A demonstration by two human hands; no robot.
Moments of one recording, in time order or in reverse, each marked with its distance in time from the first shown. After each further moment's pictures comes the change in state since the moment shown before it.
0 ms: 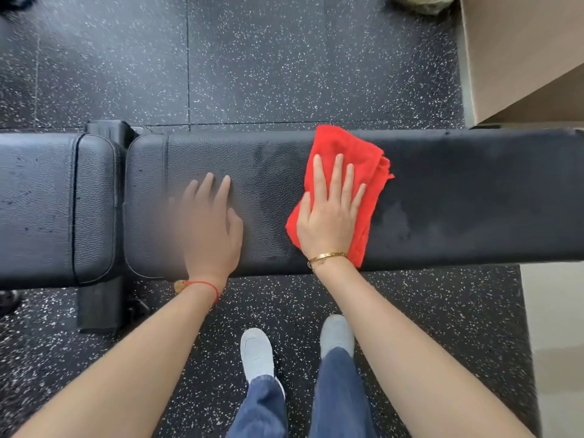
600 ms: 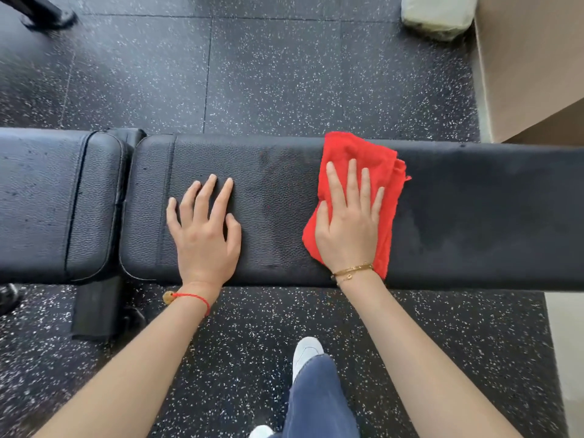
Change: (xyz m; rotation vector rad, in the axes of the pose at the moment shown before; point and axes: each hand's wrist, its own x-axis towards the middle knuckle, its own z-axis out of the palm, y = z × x) left_hand -0.002 0.002 0.000 0.004 0.033 0.003; right_hand 0.010 0.031 -0.004 0.009 0.037 -0.142
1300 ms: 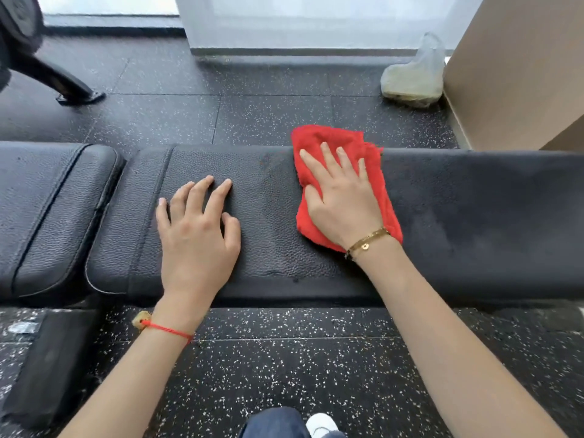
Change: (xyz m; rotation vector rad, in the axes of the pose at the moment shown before) left_hand -0.002 0.005 0.008 -0.024 0.094 -0.009; right_hand 0.032 -0.009 0.013 -0.049 0.027 -0.270
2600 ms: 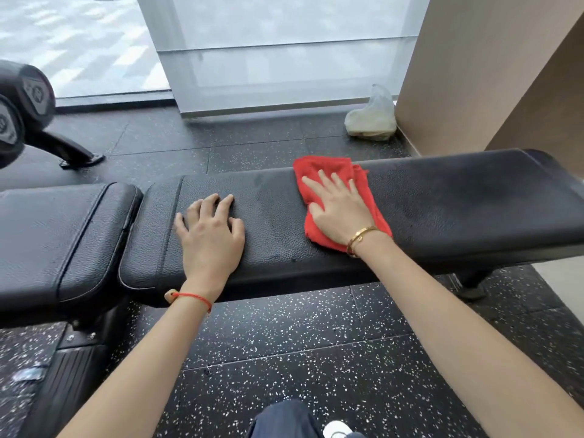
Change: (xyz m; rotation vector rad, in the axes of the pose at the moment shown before) left_hand 0.000 -0.002 -0.001 -0.080 -0.024 -0.001; right_hand -0.035 0.016 -0.006 0.023 0.027 0.051
